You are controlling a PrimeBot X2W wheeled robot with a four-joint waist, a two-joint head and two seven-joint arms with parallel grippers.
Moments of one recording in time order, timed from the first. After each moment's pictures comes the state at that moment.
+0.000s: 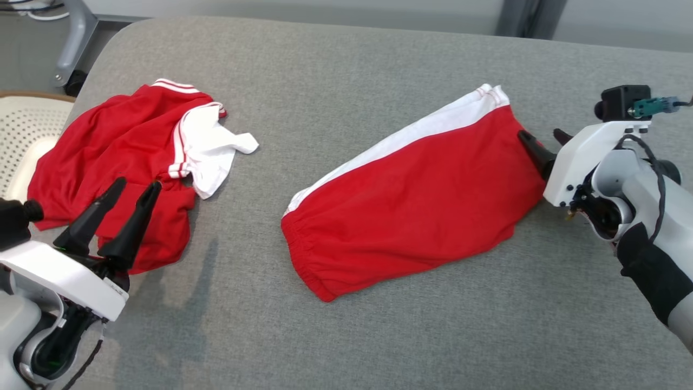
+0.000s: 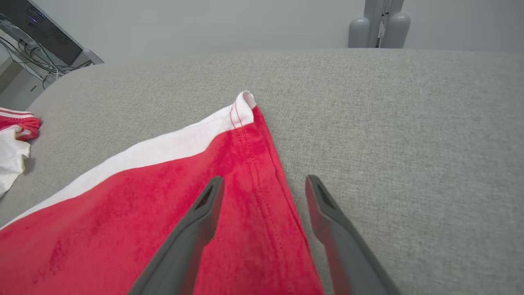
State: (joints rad) left arm -0.52 0.84 -0.84 0.14 -1.32 -0.06 -0.26; right arm -1.02 -0.30 0.93 1.08 1.12 0.13 0.05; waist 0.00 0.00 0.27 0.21
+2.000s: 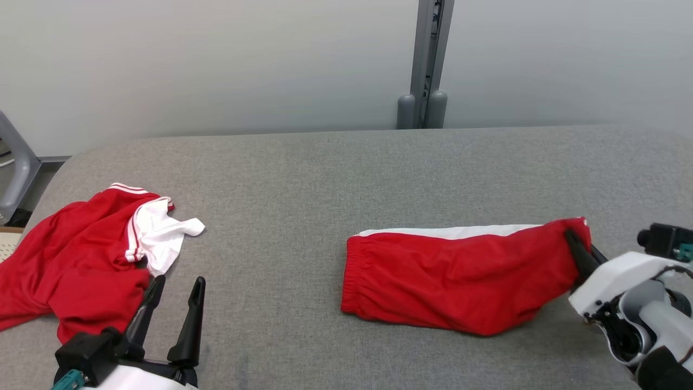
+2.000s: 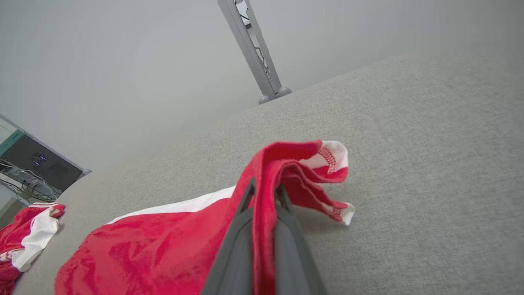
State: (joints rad) left arm 0.04 0.29 -0.21 0.13 -0.54 -0.07 -0.26; right arm -0.59 -0.43 0.85 0.86 1.30 0.13 -0.26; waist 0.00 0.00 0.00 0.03
